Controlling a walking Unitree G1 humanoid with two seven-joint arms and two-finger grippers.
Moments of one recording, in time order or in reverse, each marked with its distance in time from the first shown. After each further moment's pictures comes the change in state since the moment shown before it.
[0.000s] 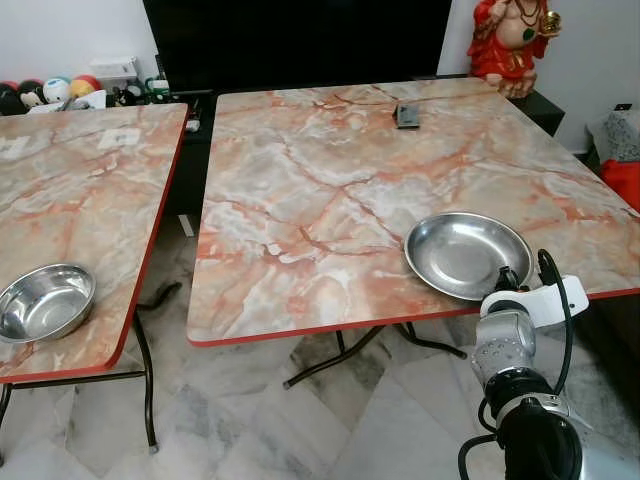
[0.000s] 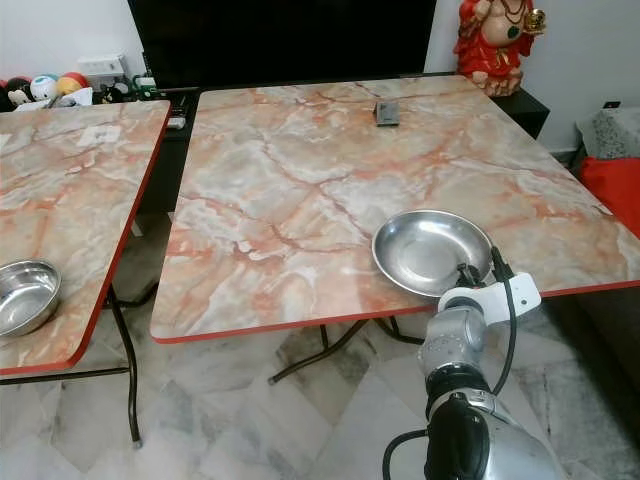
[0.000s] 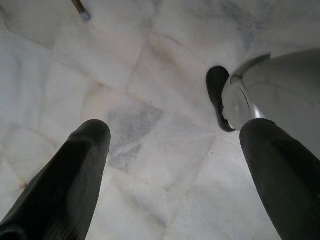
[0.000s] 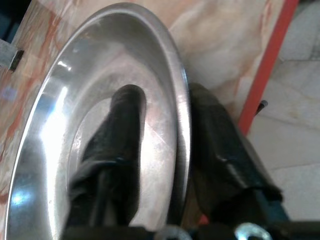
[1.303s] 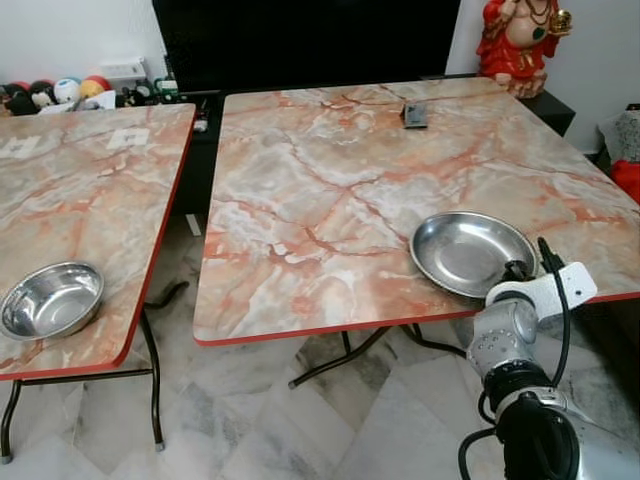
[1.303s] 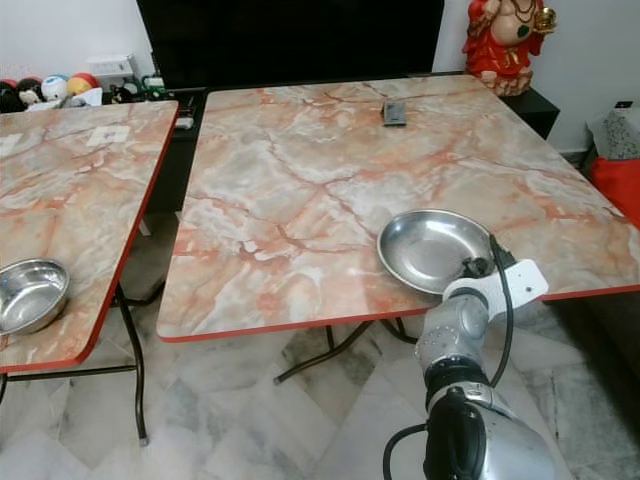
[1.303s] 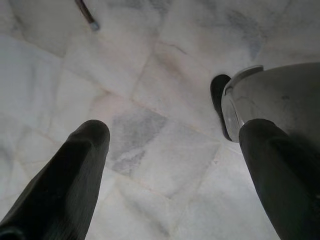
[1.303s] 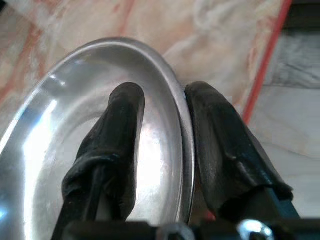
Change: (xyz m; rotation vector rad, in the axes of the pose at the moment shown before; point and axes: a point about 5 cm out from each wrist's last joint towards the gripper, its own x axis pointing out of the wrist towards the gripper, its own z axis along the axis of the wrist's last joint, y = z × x) left arm 0.005 -0.047 0.007 0.014 -0.017 0.030; right arm 0.000 0.009 0.011 -0.123 -0.098 -0.133
